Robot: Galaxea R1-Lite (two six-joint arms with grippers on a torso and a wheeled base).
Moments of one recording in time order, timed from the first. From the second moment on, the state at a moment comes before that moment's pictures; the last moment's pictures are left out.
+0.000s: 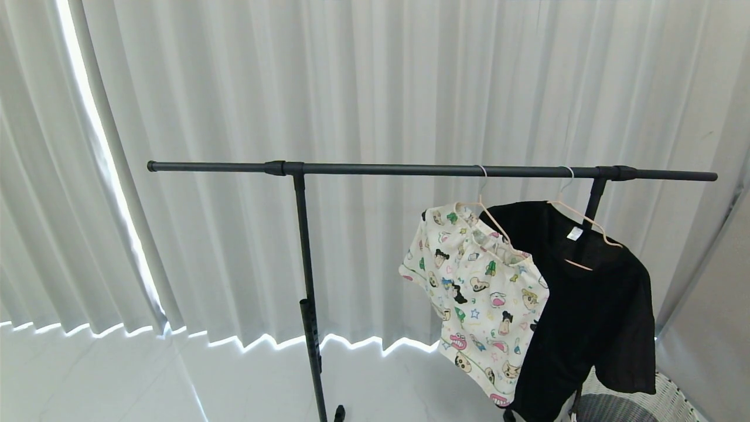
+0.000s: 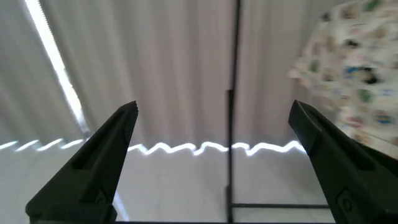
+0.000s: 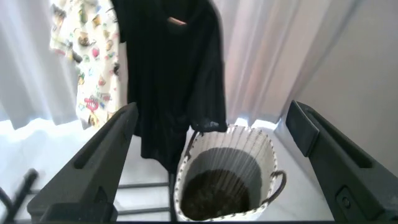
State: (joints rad) left arm 0.00 0.01 -0.02 0.04 -0.06 0.10; right arm -0.07 0.09 0.00 -0.02 0.05 -0.12
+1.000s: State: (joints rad) left arm 0.00 0.00 -0.01 0.03 -0.06 0.05; right arm 0.00 0.00 0.00 -0.01 -0.02 -0.01
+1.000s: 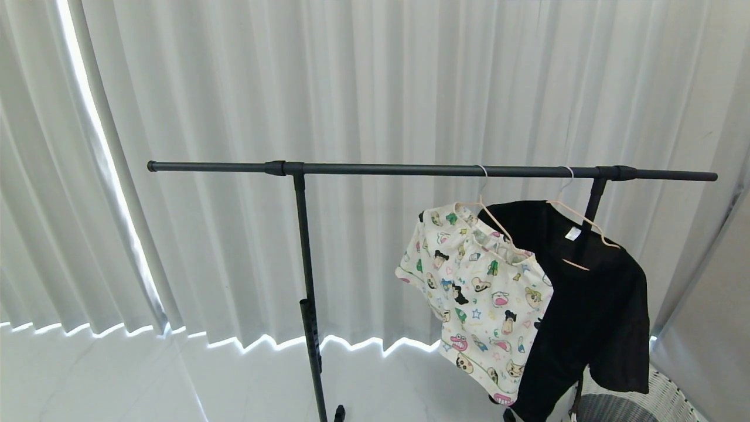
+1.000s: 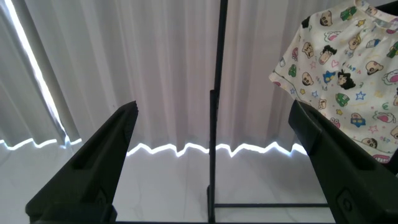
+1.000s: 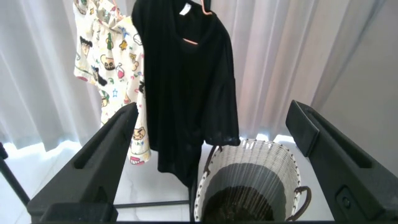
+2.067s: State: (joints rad) left arm 0.00 0.00 -0.01 0.04 -0.06 0.05; right arm 0.00 0.00 0.00 -0.01 -0.02 -0.01
